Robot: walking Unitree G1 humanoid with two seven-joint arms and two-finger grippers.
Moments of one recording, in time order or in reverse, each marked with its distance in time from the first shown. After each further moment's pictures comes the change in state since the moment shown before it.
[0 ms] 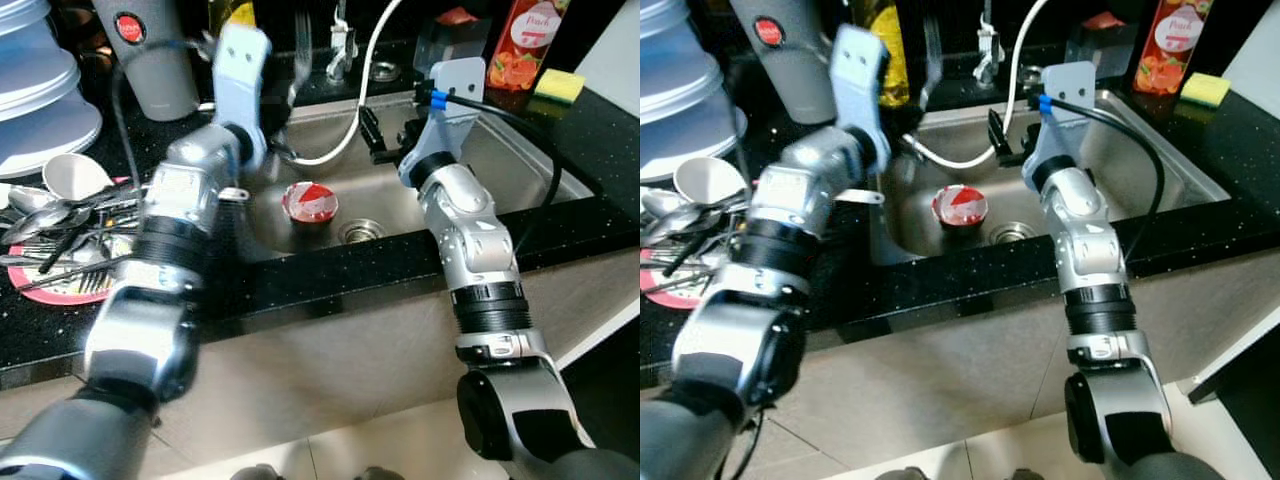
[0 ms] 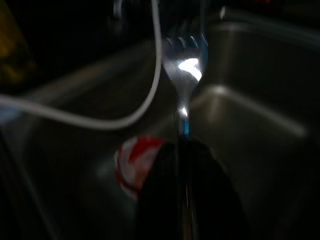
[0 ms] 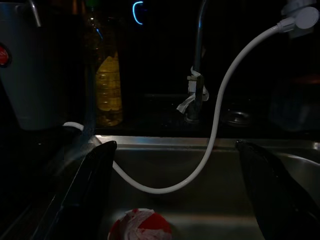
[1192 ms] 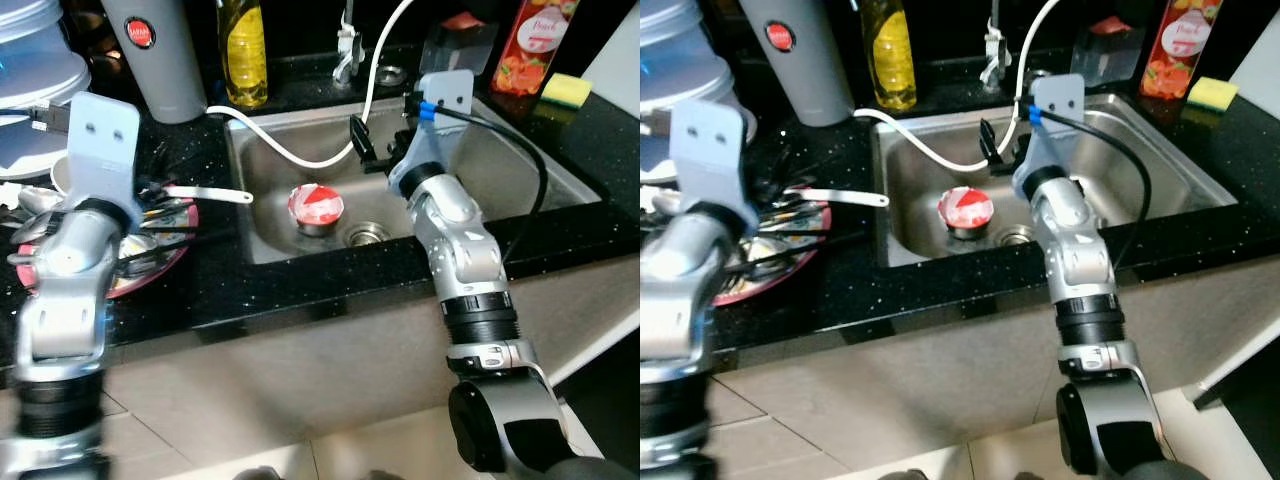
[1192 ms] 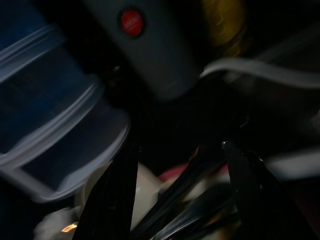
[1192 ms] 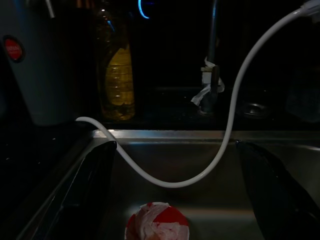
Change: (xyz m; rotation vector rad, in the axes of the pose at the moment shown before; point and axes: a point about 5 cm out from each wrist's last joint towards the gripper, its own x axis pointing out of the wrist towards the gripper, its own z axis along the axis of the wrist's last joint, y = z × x) left arm -0.160 0.062 -0.008 0.445 -0.029 0.551; right arm -0.004 0.011 -0.011 0.028 0.024 0.004
